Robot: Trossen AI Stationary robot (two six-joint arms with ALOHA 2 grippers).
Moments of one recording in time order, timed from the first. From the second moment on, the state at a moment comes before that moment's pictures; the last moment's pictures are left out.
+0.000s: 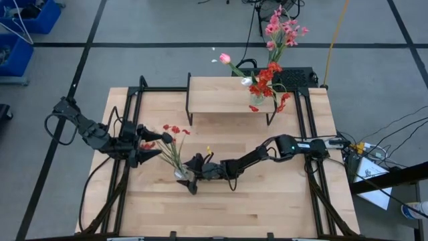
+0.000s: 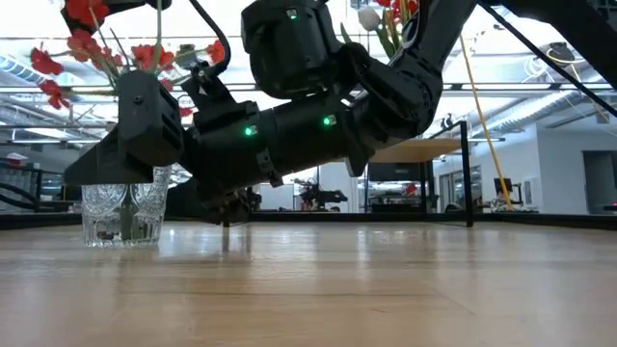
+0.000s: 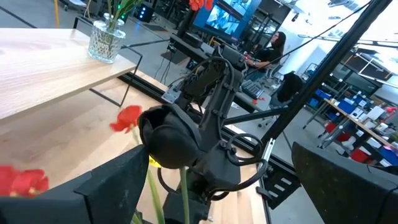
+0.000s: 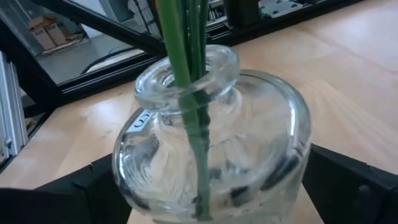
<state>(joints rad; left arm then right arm) -0.63 0.52 0.58 -0.16 -0.68 -0.61 0.22 2.43 1.45 0.74 0.24 0.40</state>
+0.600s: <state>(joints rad) -0.63 0.52 0.58 -0.16 -0.68 -0.61 0.25 2.41 1.45 0.68 0.62 0.41</state>
